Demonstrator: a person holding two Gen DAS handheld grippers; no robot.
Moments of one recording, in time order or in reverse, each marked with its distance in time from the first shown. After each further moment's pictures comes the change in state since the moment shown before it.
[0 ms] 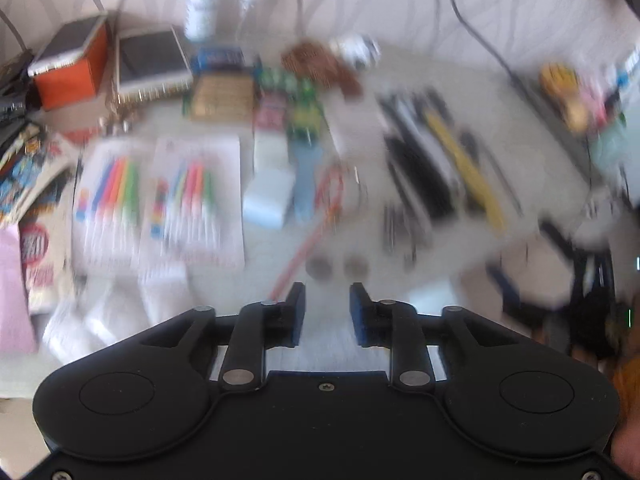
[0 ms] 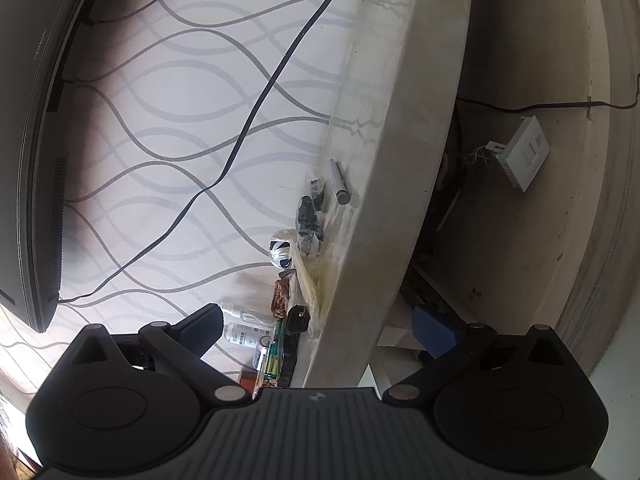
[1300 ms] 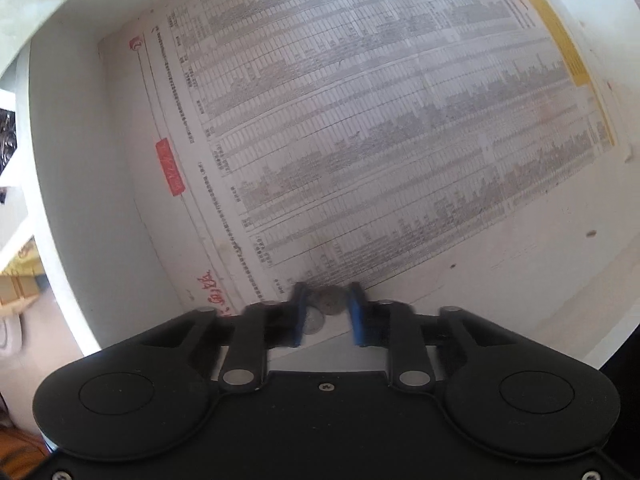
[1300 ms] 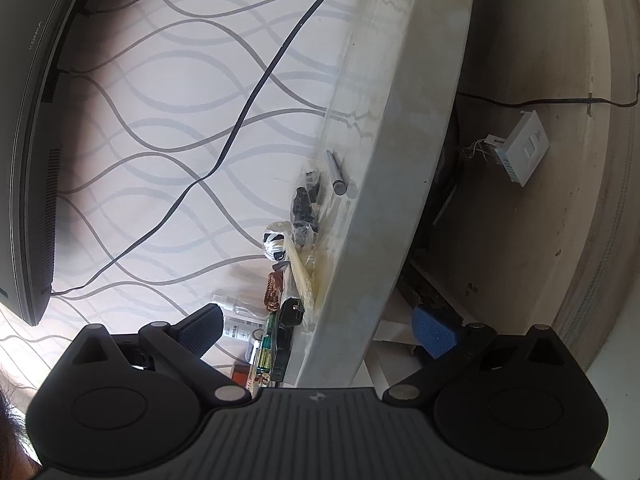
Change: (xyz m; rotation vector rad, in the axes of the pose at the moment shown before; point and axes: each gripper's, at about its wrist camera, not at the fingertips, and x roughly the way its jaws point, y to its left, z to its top) left arm 0.082 0.043 -0.133 0.098 0.565 0.234; right arm 0.006 0.011 -0.004 -0.012 0.007 -0.032
